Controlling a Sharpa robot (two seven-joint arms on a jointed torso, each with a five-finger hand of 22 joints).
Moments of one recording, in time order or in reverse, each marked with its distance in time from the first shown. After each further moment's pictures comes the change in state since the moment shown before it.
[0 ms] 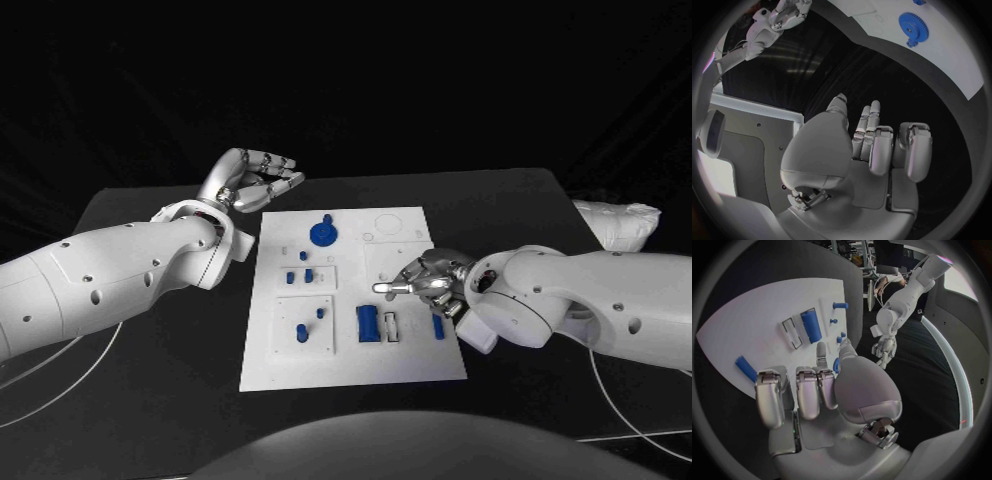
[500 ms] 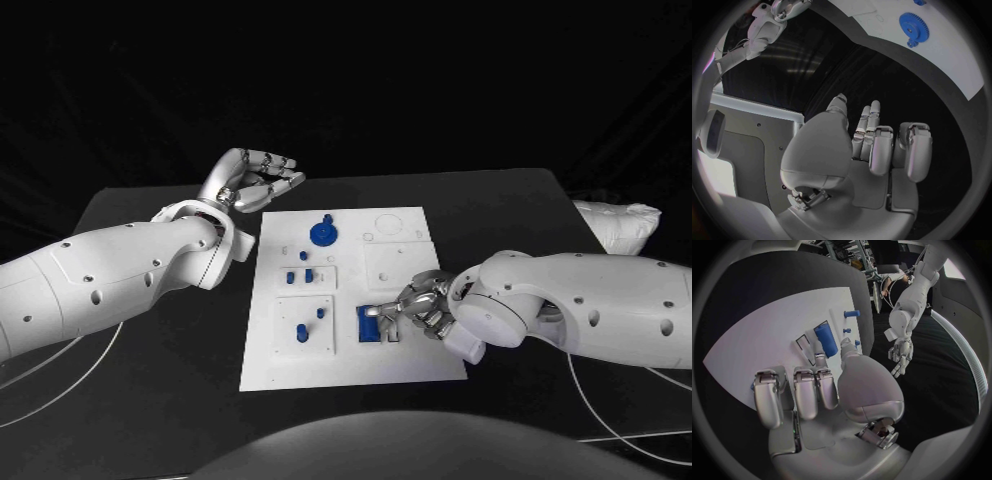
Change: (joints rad) left arm 0.000 0.000 0.000 0.003 0.000 -0.002 0.001; left_hand -0.005 -0.005 0.003 0.003 0.000 0.000 0.000 -0.004 0.000 0.000 0.000 0.000 0.000 0.000 0.000 0.000 0.000 0.000 0.000 0.000 0.000 0.000; right arm -0.045 0.102 0.000 -0.092 0.108 0.079 -0.148; right_hand -0.052 -0.041 0.070 -0.023 0.011 0.185 0.016 -0.300 -0.324 -0.001 0.022 0.000 0.000 -0.001 0.026 0.000 0.000 0.000 0.000 0.025 0.000 0.000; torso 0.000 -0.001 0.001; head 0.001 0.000
